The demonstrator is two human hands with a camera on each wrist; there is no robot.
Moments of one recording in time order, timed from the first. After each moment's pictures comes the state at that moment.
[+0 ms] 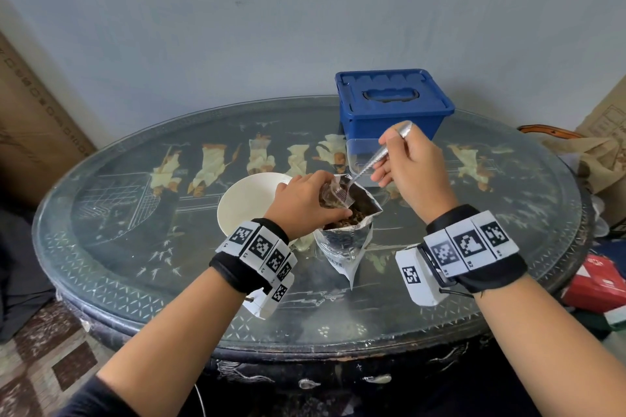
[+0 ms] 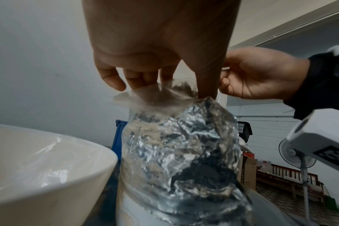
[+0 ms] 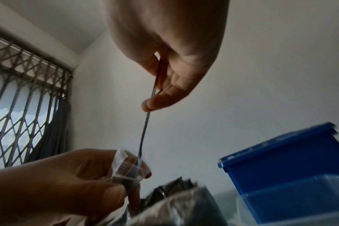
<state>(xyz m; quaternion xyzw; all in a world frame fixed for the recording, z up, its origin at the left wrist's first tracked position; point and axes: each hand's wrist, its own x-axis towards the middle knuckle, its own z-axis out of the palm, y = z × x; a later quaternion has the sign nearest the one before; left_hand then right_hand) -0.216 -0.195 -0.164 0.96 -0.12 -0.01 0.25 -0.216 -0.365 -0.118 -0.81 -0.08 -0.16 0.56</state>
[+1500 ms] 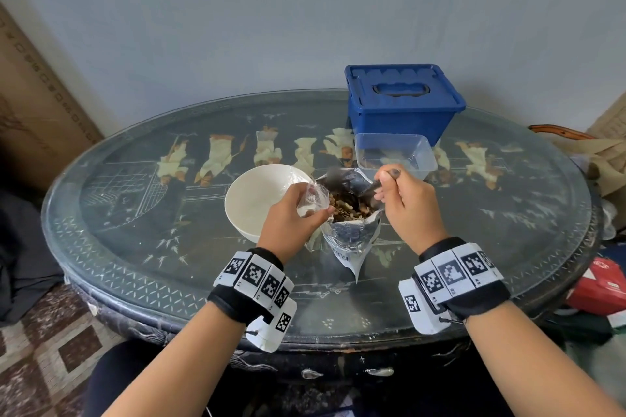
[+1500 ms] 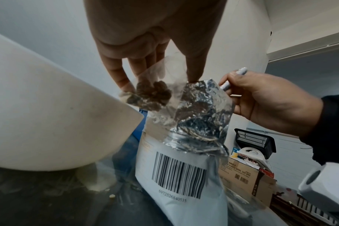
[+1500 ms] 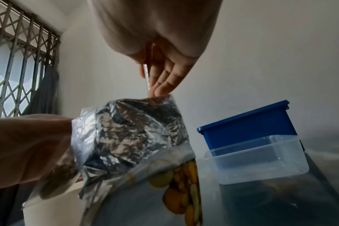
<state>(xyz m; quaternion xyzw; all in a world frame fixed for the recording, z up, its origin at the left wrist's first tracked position) -0.243 -0.175 -0.212 0.87 -0.01 0.07 0.49 -0.227 -0.367 -0.184 -0.86 -0.18 -0.26 0.39</state>
